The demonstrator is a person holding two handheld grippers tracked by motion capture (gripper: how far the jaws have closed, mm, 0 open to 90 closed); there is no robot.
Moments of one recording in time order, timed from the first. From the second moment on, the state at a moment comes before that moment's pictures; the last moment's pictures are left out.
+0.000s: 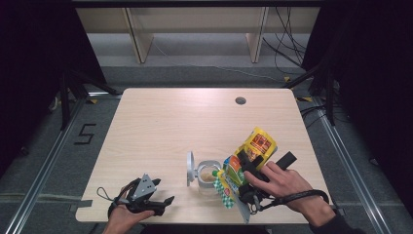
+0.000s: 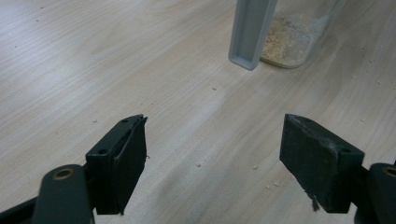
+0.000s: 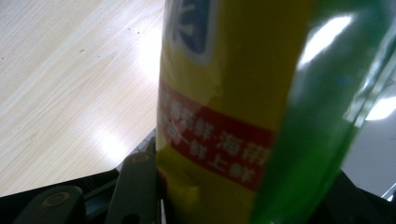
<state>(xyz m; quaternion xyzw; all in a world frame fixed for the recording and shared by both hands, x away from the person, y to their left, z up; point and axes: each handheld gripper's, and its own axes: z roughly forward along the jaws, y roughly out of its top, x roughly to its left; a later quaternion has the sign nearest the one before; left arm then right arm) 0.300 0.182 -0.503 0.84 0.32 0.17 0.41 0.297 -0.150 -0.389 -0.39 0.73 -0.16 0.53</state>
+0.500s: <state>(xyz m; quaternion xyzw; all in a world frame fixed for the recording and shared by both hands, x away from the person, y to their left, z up) 0.300 0.183 -0.502 0.84 0.32 0.17 0.41 0.298 -0.149 -0.388 -0.38 0.74 -0.16 0.53</state>
